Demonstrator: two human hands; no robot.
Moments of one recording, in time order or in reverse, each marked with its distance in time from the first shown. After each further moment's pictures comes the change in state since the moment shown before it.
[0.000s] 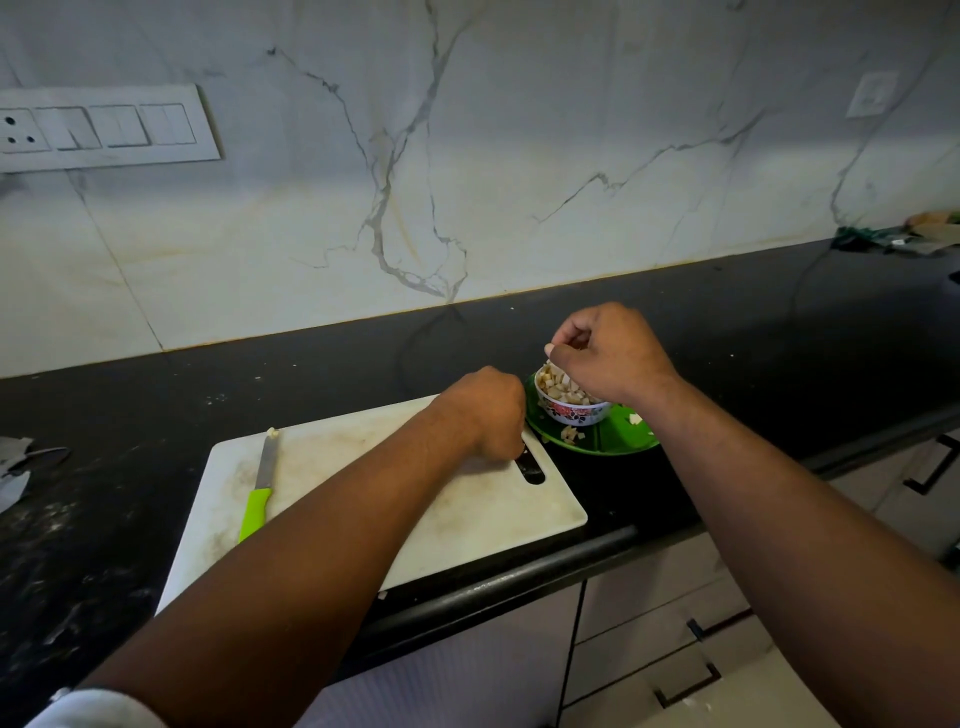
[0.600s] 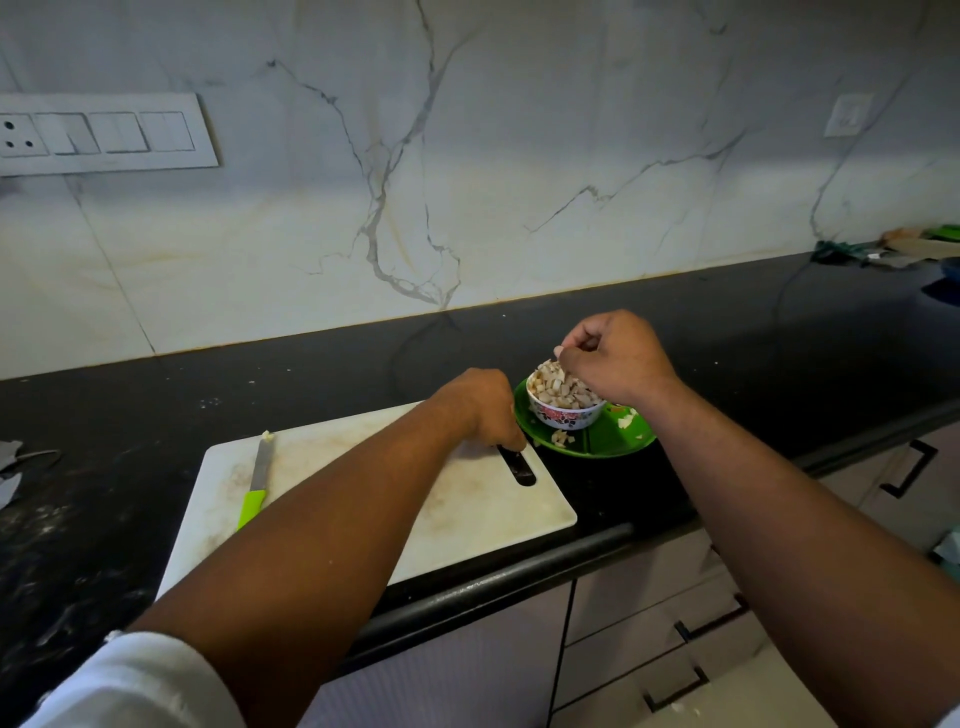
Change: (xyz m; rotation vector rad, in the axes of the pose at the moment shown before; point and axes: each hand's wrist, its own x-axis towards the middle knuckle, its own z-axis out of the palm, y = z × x) left_hand 0.017 -0.004 -0.003 -0.126 -0.068 -0.096; right_hand -0.004 0.009 -0.010 0.055 0.032 0.061
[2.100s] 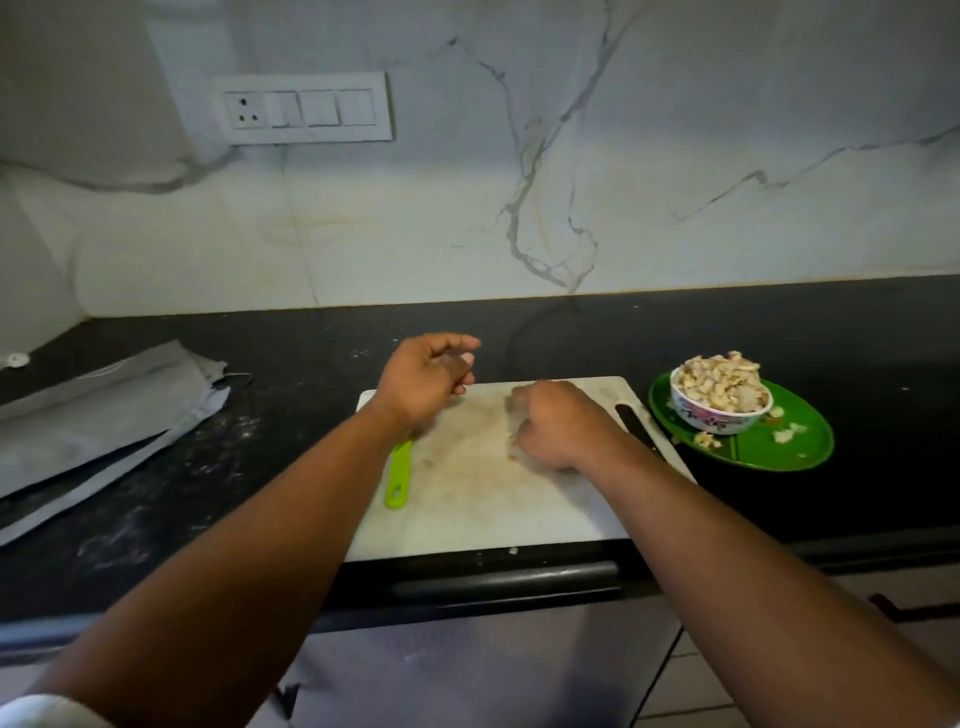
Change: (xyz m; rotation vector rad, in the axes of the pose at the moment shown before) left_hand -0.113 -0.164 0.007 -1.087 0.608 -0.208; right_hand -0.052 -0.116 0.145 -0.351 -0.543 -0.200
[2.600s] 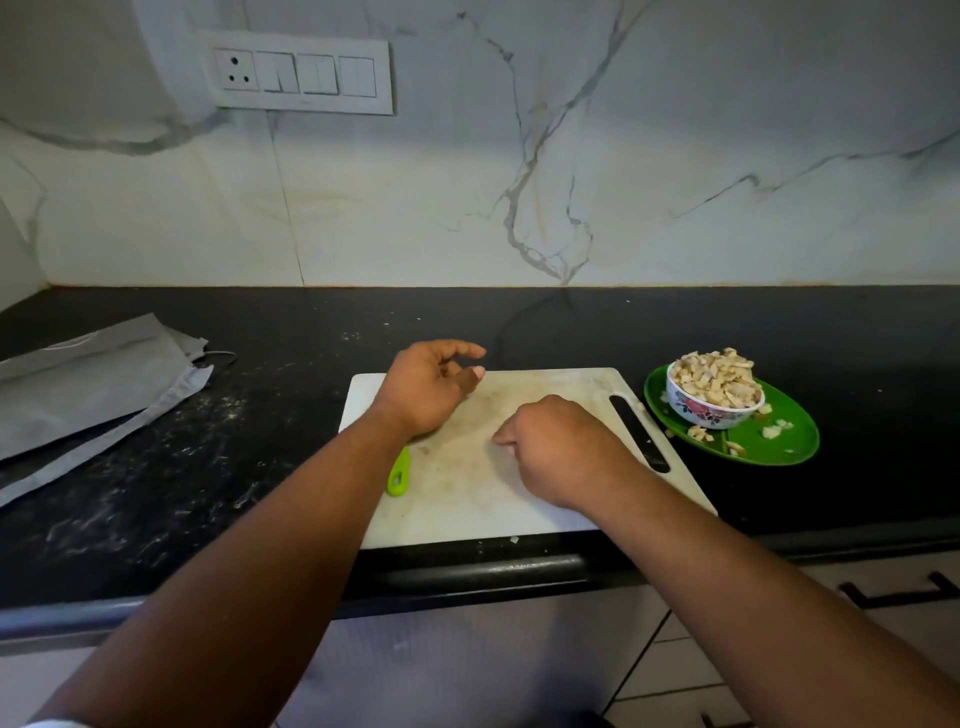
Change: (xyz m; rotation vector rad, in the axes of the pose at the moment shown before) left_hand 0.002 -0.032 -0.001 0.235 -0.010 0.151; right_hand -0.041 -0.017 0.008 -0.216 -0.011 -0.156
